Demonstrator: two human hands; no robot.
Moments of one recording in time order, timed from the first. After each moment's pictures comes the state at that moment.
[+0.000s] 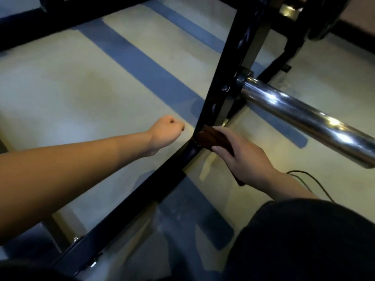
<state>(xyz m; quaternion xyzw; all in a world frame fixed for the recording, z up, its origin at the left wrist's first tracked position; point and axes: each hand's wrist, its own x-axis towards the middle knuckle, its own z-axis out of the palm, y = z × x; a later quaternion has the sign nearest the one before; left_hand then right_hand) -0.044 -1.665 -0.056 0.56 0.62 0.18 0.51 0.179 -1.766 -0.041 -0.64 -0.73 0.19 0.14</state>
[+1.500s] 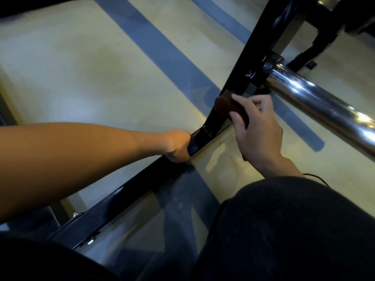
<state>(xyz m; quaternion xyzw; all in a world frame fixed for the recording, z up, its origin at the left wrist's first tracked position) -0.043 -1.690 -0.094 0.77 0.52 -0.19 0.32 0.161 -1.734 -0.048 -0.68 -0.69 0.01 0.24</state>
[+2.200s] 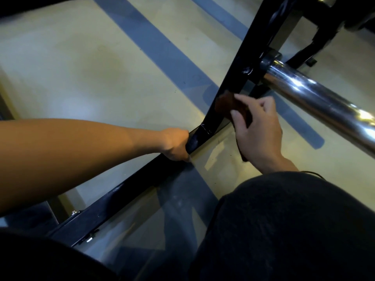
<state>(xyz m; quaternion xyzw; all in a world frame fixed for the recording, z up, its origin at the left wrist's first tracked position) -0.044 -1.690 -0.095 0.78 0.51 -0.20 0.31 0.161 -1.740 -0.046 -0.70 -0.65 0.07 0.28</state>
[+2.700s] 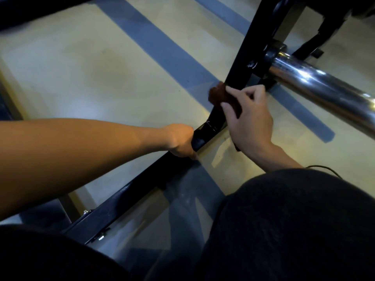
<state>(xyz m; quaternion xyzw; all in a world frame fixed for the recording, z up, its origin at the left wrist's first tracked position) -0.045 -1.689 -0.088 0.79 0.51 -0.21 0.26 0.138 -1.724 -0.056 -0.69 -0.68 0.05 0.27</state>
